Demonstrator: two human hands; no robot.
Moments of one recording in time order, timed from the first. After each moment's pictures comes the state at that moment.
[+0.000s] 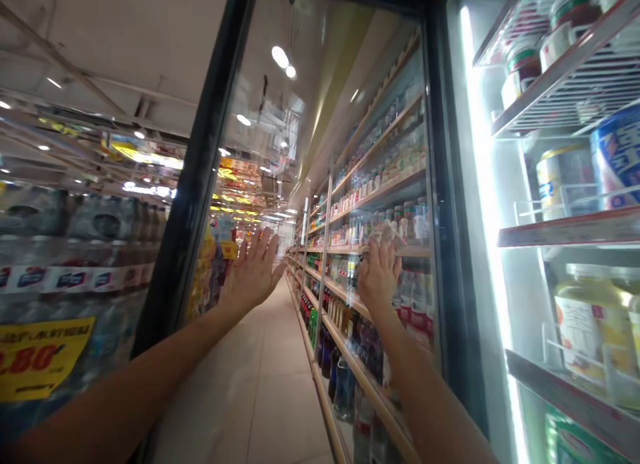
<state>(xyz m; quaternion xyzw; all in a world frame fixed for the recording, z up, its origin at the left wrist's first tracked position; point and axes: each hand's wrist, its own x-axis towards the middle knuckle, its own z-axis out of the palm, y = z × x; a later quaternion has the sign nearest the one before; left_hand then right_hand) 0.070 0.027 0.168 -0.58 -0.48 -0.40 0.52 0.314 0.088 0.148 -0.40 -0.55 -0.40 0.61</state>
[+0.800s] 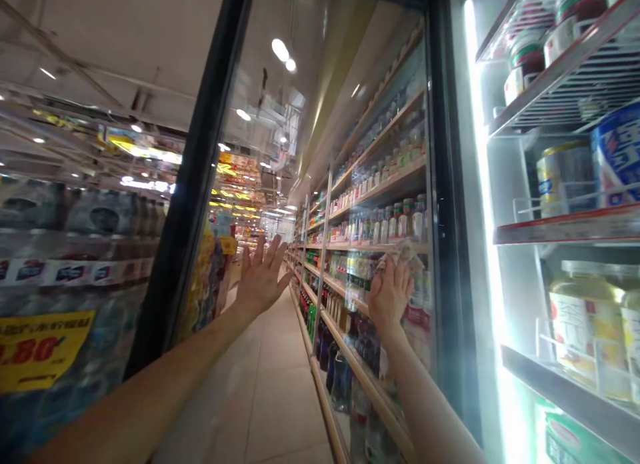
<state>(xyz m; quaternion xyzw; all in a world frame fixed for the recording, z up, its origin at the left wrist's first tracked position) 0.078 0.038 0.144 -0.58 -0.46 -0.40 0.54 0.345 0.099 0.113 -0.43 -0.48 -0.38 0.66</state>
